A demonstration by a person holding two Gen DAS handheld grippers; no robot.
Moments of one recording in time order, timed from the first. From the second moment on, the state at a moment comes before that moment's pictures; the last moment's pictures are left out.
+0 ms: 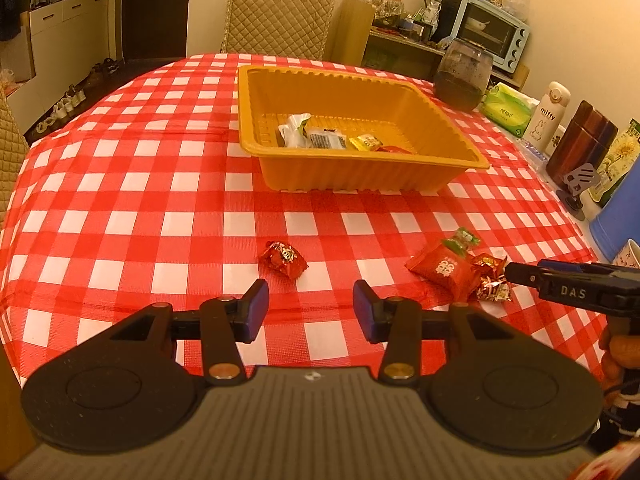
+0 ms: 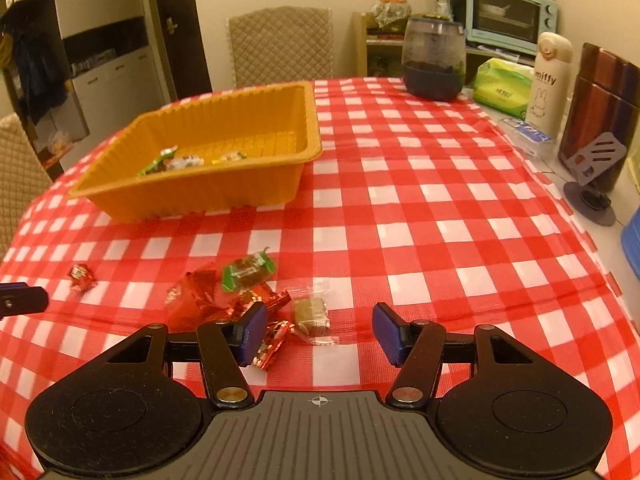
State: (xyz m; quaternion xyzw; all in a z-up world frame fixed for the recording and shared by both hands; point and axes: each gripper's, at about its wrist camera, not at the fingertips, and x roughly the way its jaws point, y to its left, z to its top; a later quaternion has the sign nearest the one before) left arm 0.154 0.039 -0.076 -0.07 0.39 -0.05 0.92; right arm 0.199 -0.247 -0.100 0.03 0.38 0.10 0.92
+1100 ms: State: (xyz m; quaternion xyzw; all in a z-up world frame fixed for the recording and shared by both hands) left arm 0.205 0.028 -0.114 -0.05 0.39 -0.02 0.92; right arm 0.207 -0.237 -0.098 0.04 0.39 0.08 0.92
